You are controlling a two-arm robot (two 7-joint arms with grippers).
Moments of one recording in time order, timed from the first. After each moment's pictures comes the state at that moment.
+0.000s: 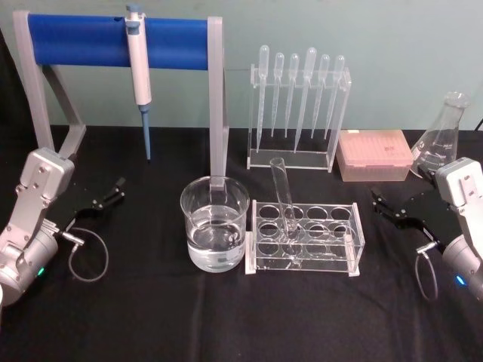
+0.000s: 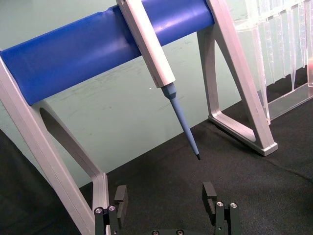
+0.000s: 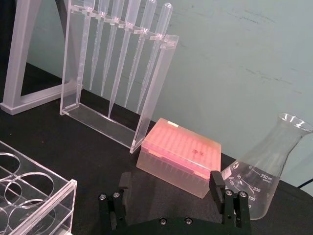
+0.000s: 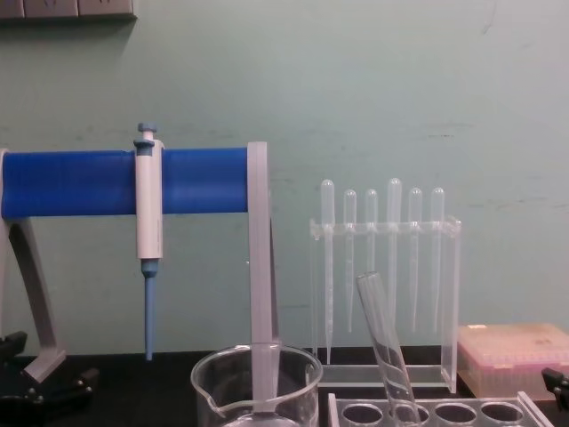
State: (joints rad) left arm -0.20 0.60 0.45 -1.41 -0.25 -0.12 0.03; right arm 0.20 0.60 -0.45 -1.41 0.25 -0.12 -0.03
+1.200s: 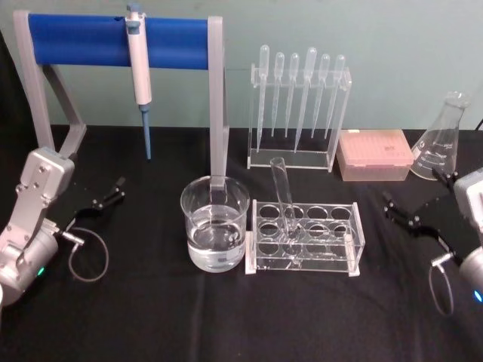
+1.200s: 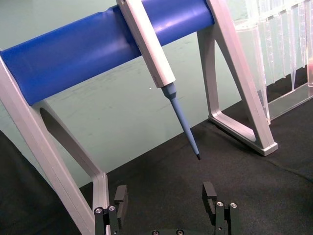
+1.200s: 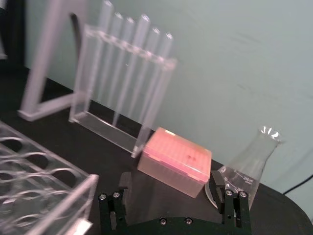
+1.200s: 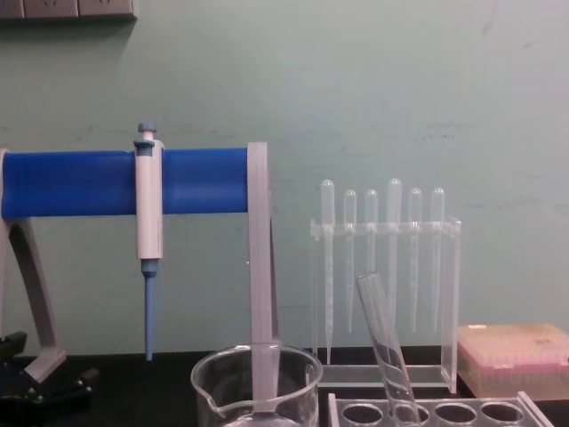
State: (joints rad) left arm -0.20 0.60 0.45 -1.41 -0.25 -0.12 0.03; right arm 0.06 0.67 -0.39 -1.60 0.23 -0.11 -0.08
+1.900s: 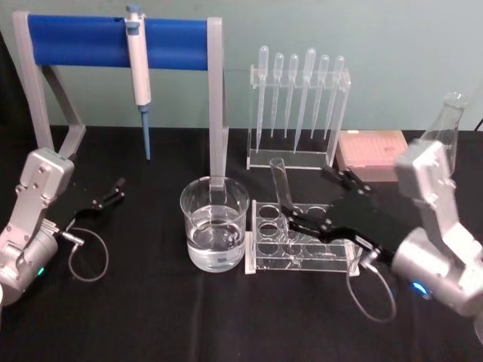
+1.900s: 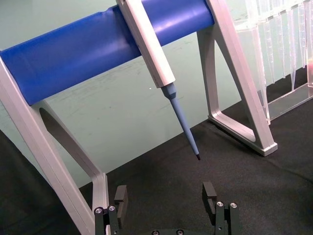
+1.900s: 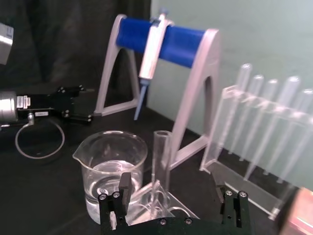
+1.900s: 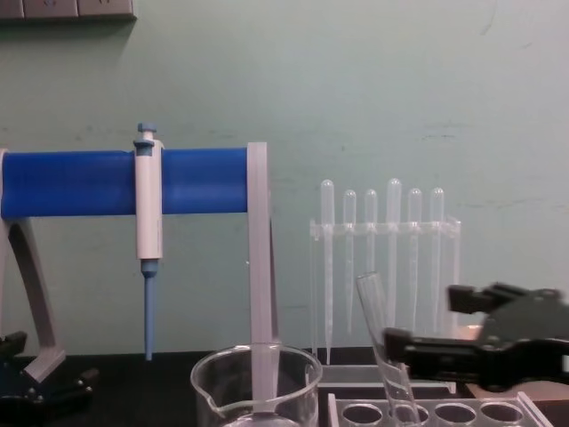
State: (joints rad) left arm -0.20 0.60 0.45 -1.41 -0.25 -0.12 0.03; right arm 0.14 0.62 -0.46 -1.77 0.40 0.06 0.26
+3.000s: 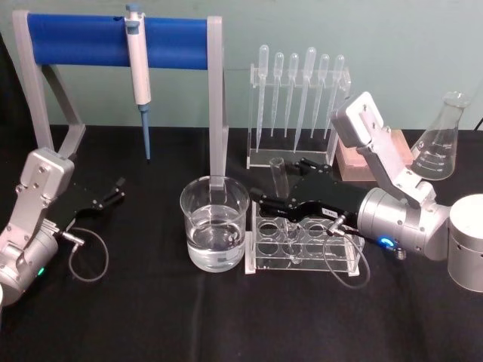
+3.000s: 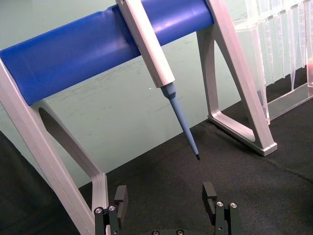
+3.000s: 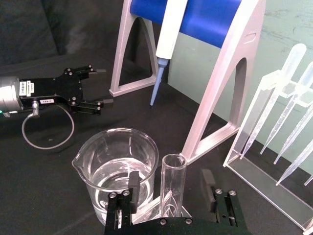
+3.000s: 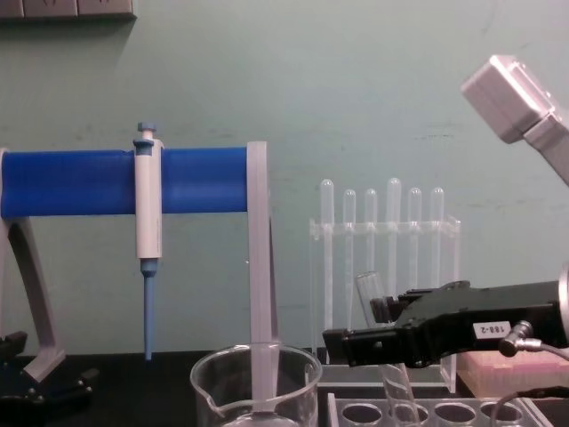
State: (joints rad) left arm -0.20 0.60 0.45 -1.41 -0.25 -0.12 0.03; right arm 0.36 0.50 -0.51 -1.65 0.36 0.35 0.43
